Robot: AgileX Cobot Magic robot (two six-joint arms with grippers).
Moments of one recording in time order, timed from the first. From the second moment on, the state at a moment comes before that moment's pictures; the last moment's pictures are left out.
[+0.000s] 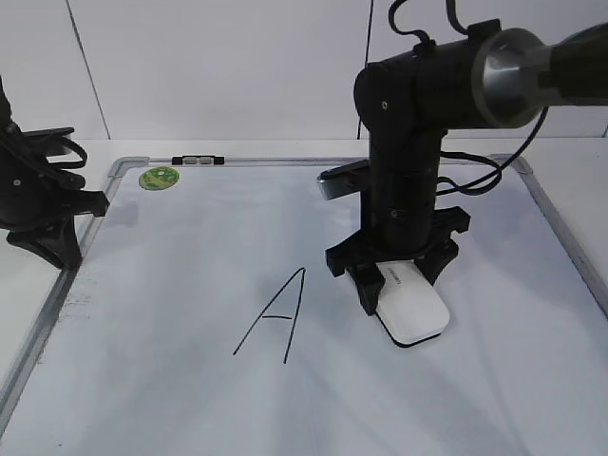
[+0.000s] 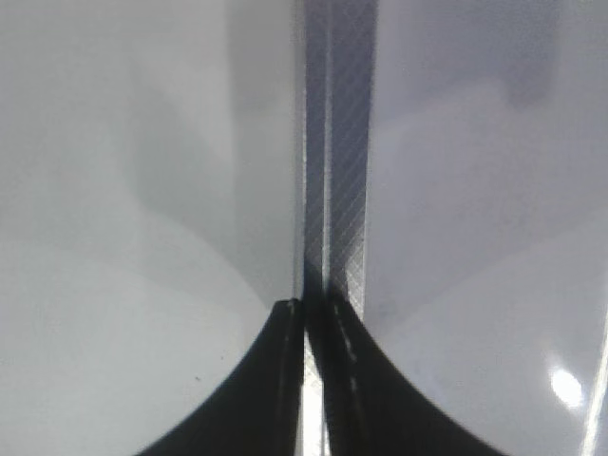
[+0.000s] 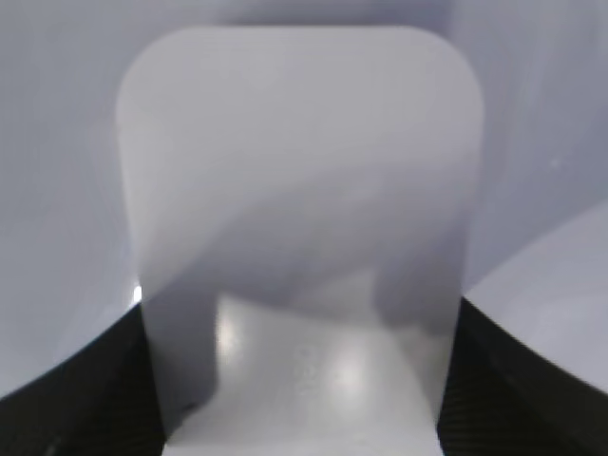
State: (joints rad) left arm -0.10 2.01 -1.34 -0.15 0.89 -0.06; right arm 0.51 2.11 -1.59 -0.05 1.21 0.14
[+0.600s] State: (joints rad) left arm -0.10 2.01 -1.34 -0.15 0.89 -0.06; right arm 0.49 2.02 -1.63 -0.10 1.21 0.16
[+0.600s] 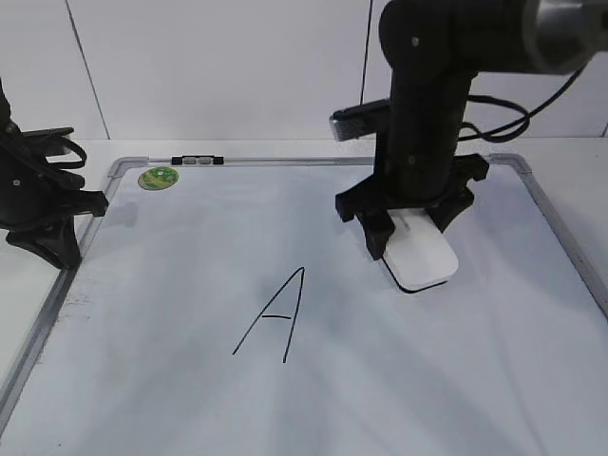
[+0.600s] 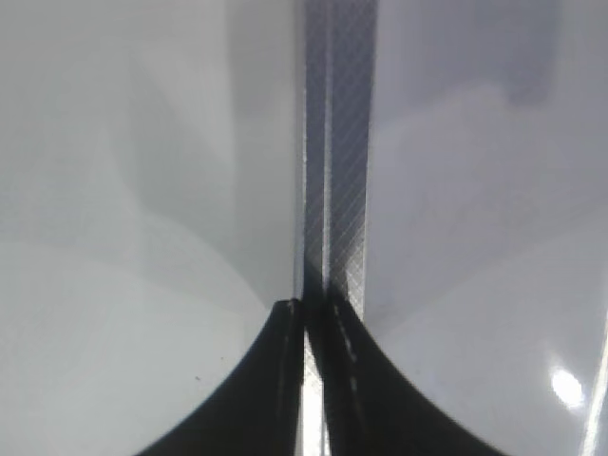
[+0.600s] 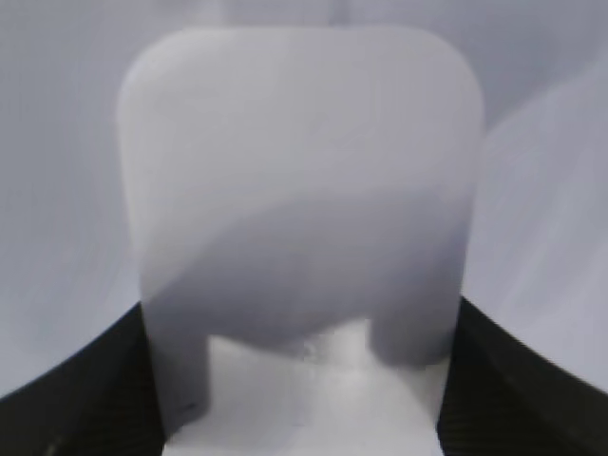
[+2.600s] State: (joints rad) left arm -0.10 2.01 -1.34 -0.16 0.89 -0.06; right arm 0.37 1.35 -1.33 -0.43 1.25 0.38
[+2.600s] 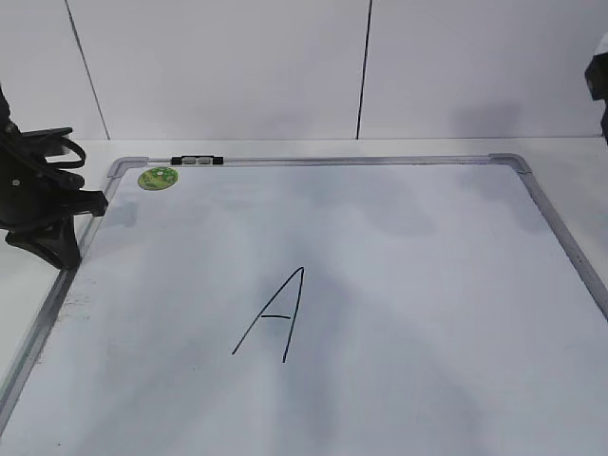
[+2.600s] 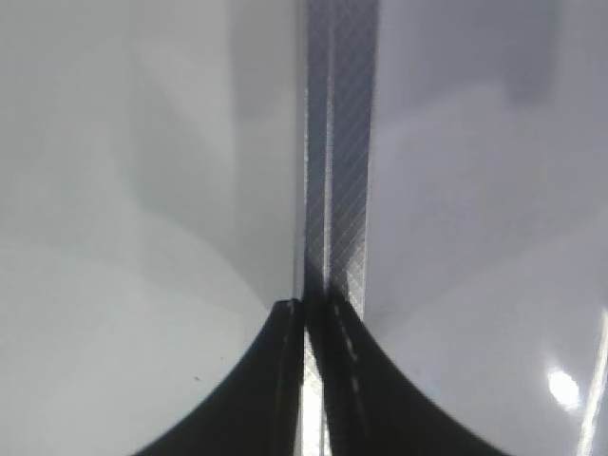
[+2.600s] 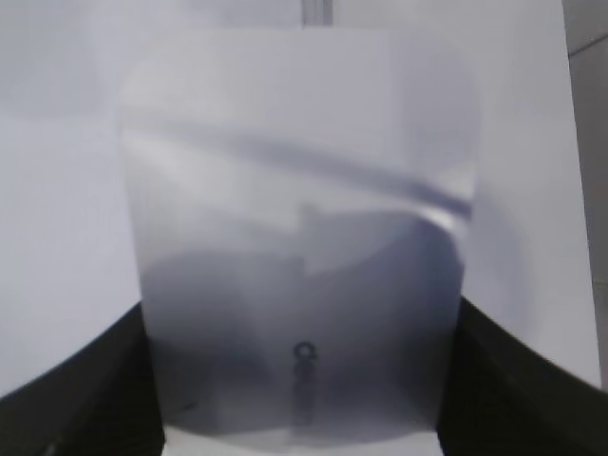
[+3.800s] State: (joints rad) left arm -0.10 2.01 -1.34 -0.16 0.89 -0.06; right arm 0.20 1.60 -1.20 -0.17 1.20 0.25
